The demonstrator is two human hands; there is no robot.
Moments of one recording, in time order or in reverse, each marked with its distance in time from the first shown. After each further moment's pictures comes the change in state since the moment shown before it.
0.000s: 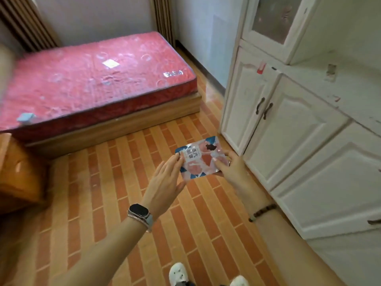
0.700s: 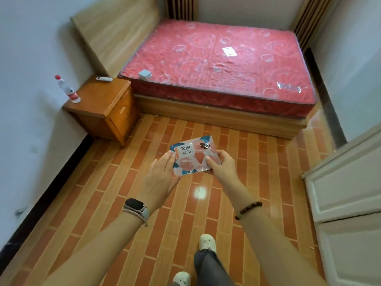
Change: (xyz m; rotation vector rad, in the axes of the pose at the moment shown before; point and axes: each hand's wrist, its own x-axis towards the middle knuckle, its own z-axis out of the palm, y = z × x) left_hand -0.063 -0.196 -0.048 0.248 -0.063 -0.674; right_hand 0.087 -0.036 0.304 -0.175 -0.616 -0.006
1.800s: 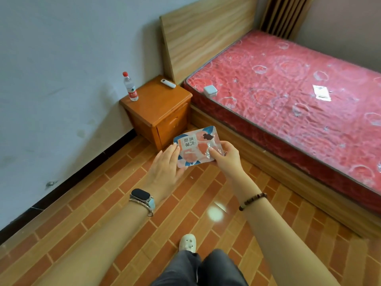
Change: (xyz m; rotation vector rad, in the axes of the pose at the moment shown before) left_hand 0.225 -0.242 0.003 -0.271 0.151 -0.543; right_hand 0.319 -0.151 0.222 -0.238 -0.377 -0.139
